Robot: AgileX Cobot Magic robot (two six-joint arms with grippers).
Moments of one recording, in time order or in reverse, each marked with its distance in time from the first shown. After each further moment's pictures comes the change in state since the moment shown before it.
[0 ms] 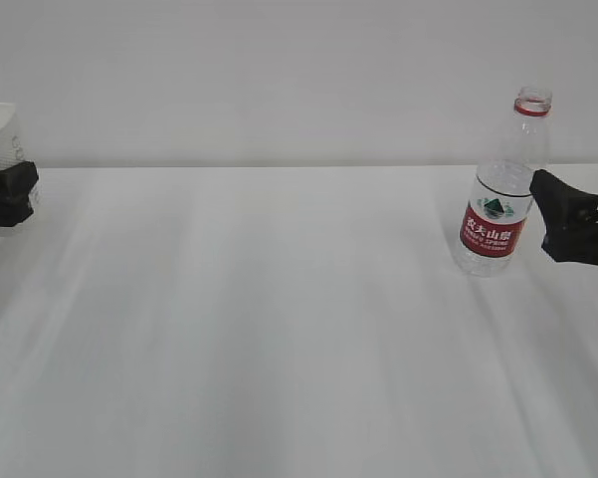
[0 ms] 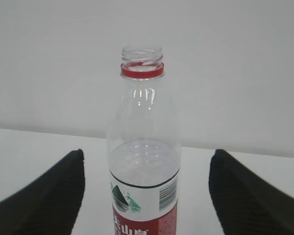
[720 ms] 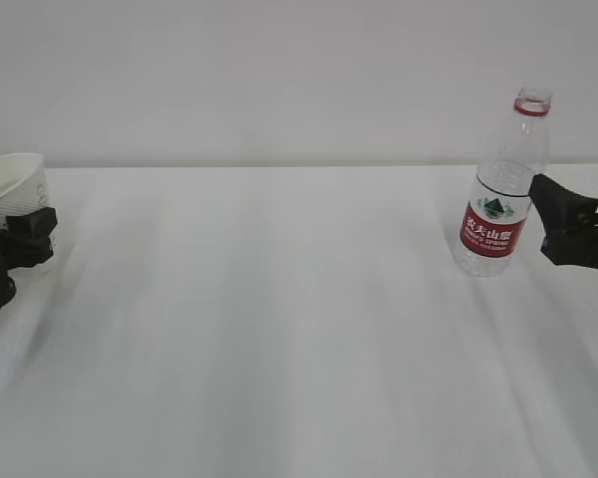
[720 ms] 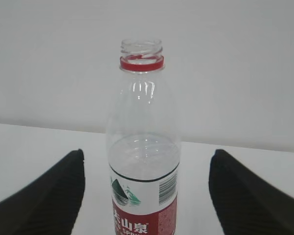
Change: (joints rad) left arm 0.000 0.158 -0.013 -0.008 -0.025 0.051; right arm 0.000 0.000 0.000 0.000 0.019 0.000
